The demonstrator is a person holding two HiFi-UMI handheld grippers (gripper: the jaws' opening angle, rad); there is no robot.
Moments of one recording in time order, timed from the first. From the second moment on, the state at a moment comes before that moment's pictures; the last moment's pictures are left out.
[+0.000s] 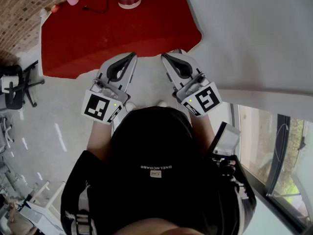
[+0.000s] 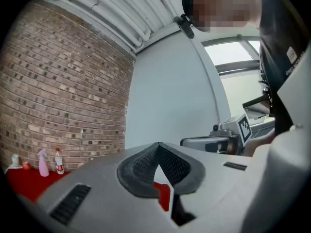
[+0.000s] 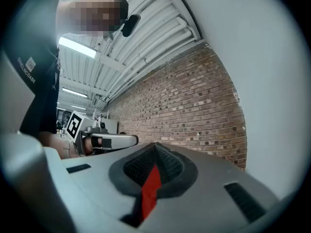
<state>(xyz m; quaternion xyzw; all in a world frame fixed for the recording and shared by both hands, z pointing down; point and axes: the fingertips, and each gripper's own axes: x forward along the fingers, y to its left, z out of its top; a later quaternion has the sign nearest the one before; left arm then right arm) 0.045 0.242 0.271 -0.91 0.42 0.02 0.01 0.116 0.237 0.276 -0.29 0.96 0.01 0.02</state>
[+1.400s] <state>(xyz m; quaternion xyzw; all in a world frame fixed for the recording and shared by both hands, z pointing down) 0.194 0.252 0.290 -0.92 0.40 -0.04 0.03 0.211 0.254 0.278 -0.19 0.98 0.00 0.07</state>
